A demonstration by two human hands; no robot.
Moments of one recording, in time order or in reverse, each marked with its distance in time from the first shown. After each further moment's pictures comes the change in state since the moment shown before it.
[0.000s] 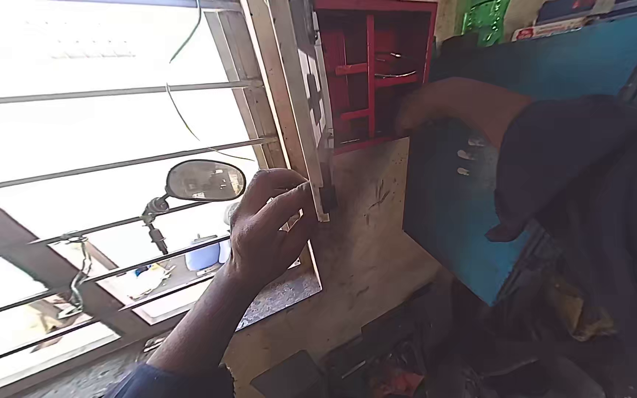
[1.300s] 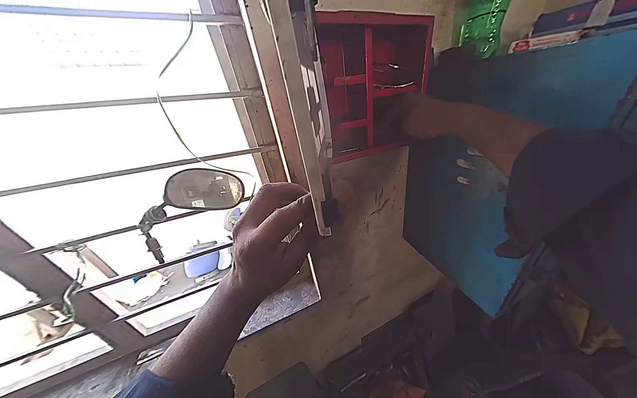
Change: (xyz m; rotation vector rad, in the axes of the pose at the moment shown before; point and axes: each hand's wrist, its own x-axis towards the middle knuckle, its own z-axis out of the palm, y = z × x) left_hand -0.001 -0.003 0.010 -0.014 0.041 0.007; right_hand -0.047 0.008 0.003 -0.019 0.237 -0.551
